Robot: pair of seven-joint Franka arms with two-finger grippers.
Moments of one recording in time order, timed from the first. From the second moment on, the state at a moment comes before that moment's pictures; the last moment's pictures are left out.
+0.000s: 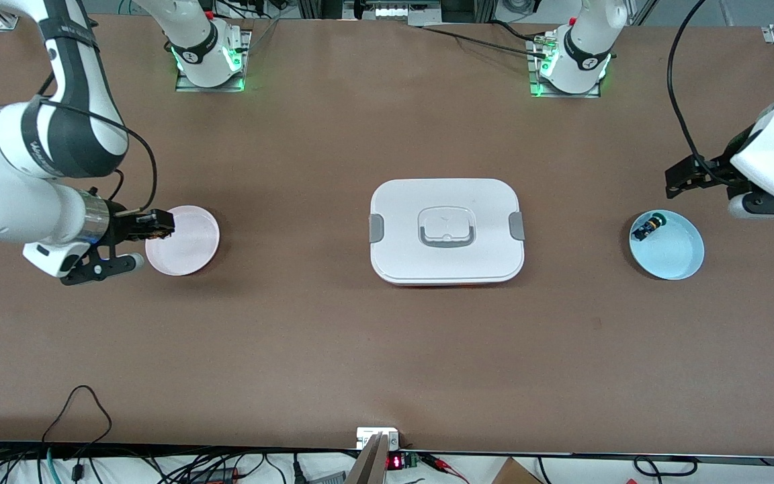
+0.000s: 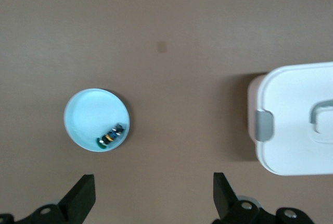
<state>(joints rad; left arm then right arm) 0.10 0.12 -0.19 -1.50 0.03 1.56 -0.06 0.09 0.35 0.02 -1.52 0.06 1.68 -0.14</state>
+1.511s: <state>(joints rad) 0.12 0.15 0.07 -1.65 -0.95 1.29 0.00 0.13 0.25 0.13 -1.45 0.62 1.66 -0.85</state>
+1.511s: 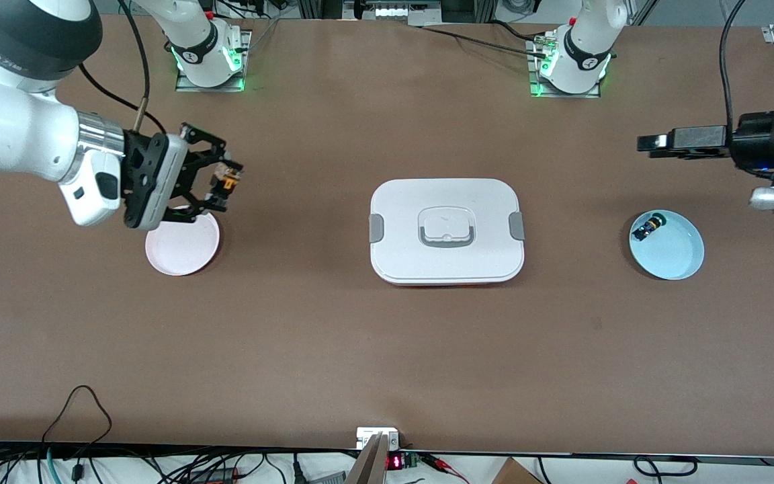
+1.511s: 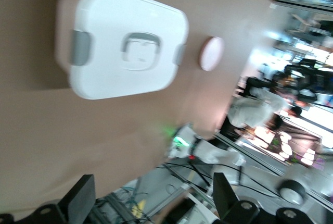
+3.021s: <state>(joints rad) -0.23 0.28 -0.29 -1.84 -1.99 2.15 0.22 0.29 0.39 0.13 -1.62 1.69 1.86 -1.64</state>
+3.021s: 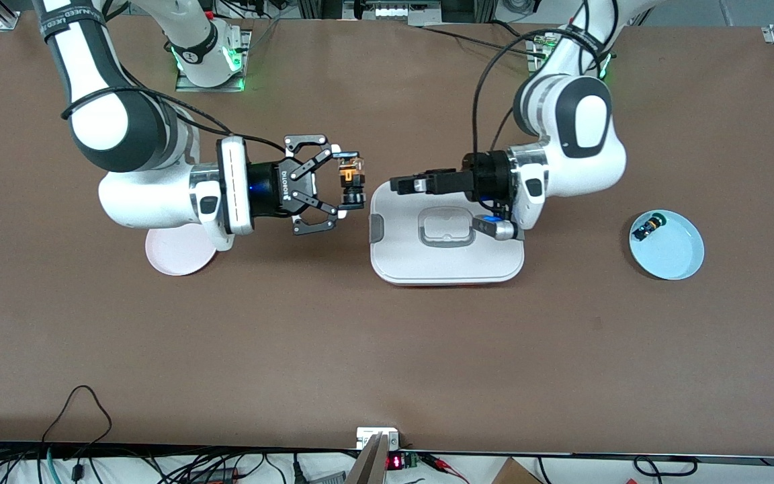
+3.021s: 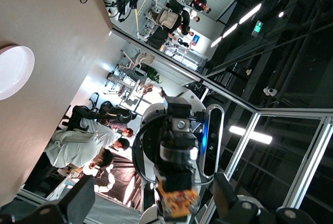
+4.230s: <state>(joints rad) -0.24 0.26 -0.30 -1.84 -2.00 2.15 0.22 0.34 0.40 0.13 -1.63 1.64 1.93 -1.59</state>
